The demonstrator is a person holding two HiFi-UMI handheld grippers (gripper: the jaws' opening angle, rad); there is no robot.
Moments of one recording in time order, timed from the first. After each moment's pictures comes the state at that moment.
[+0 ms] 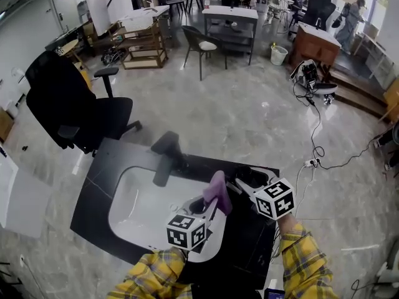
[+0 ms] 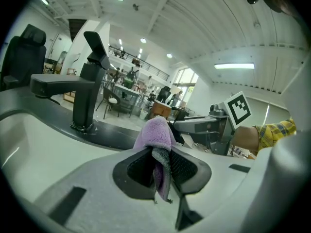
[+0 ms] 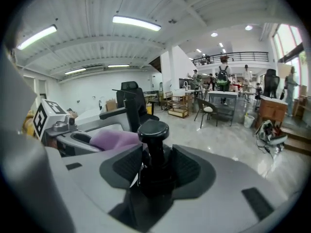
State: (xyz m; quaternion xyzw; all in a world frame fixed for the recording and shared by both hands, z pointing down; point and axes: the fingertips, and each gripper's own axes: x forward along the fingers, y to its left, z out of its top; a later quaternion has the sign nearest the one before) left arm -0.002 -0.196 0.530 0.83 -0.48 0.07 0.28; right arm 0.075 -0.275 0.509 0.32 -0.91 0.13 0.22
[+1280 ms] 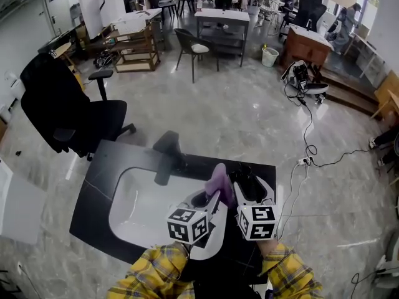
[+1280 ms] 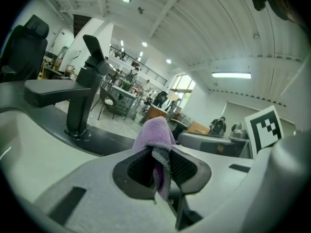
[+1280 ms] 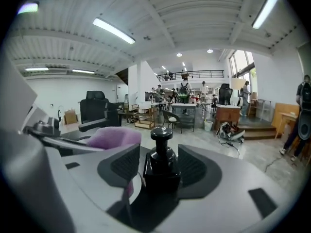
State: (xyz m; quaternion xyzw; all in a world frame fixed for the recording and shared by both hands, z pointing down) left arm -0.001 -0.197 0.501 0.84 -0.46 0.03 0.28; right arm 0.086 -0.231 0.480 0.54 -0.82 0.11 0.15
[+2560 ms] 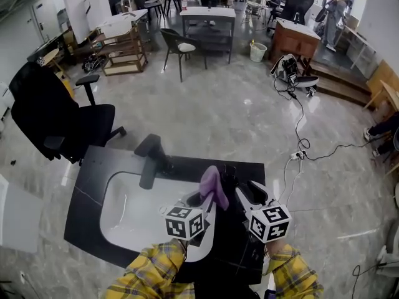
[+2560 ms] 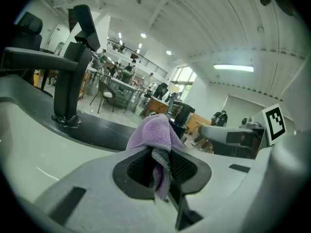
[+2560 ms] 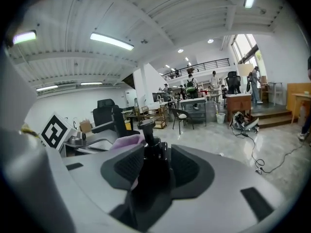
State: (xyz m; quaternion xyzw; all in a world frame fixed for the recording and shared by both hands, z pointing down) left arm 0.023 -0.212 0.545 0.84 -0.45 0.07 0.30; right arm 0.124 -0.222 0.497 0.48 -0.86 0.17 0.11
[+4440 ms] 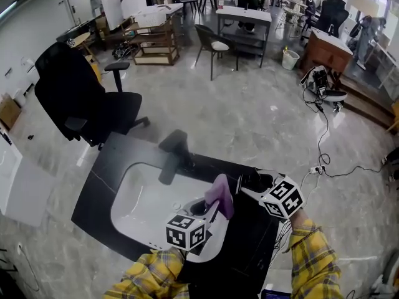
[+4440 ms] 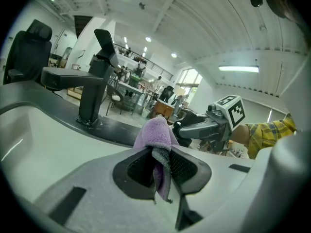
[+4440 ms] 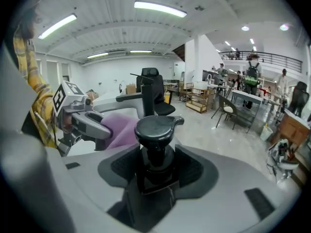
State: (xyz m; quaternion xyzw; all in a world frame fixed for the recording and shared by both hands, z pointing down) left arm -0.014 -0.192 0.536 0.82 -0.49 0.07 0.30; right arm 0.066 -0.266 0.525 0.20 -0.93 0.08 0.31
